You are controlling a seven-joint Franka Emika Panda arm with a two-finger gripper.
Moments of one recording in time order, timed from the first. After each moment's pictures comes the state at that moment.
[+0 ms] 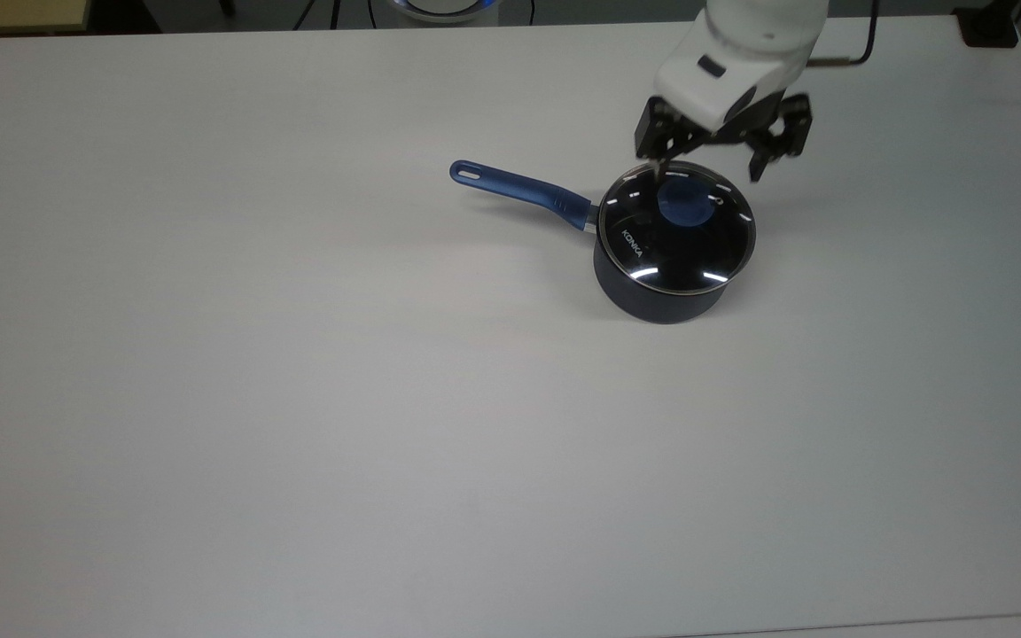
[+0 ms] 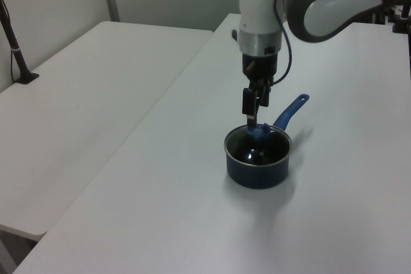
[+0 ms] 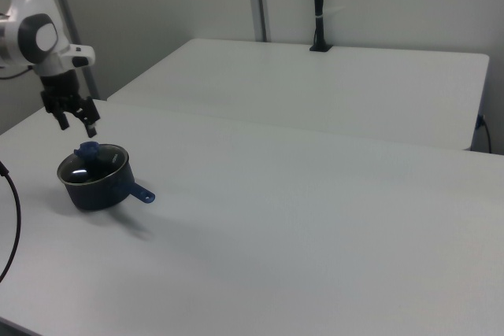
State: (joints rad) arm 0.63 0.34 -0.19 -1.53 0.08 1.88 0.42
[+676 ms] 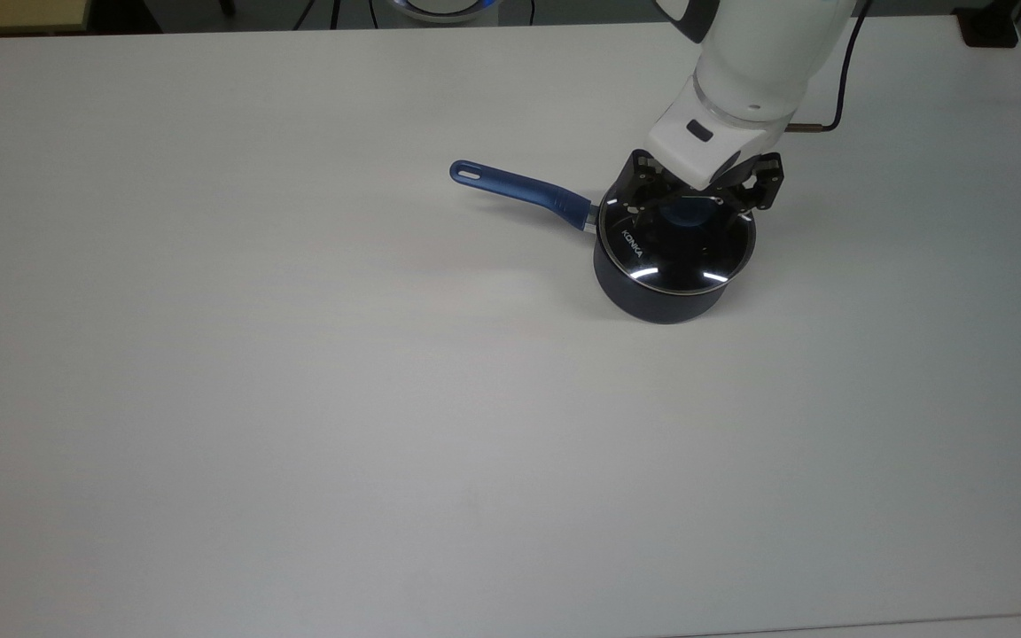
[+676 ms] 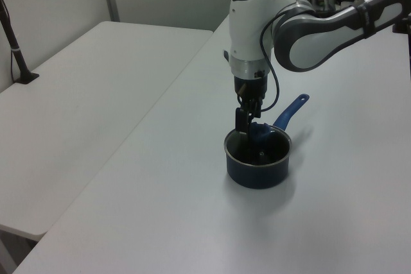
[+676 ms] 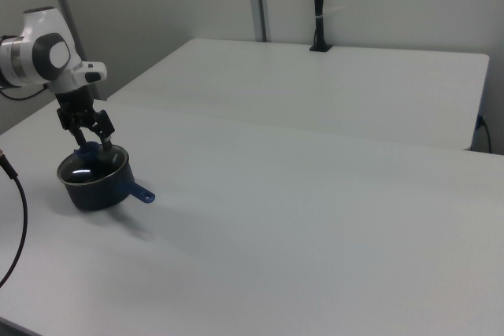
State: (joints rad) arm 0.62 0.42 -0.18 -1.52 0.01 1.94 0.41
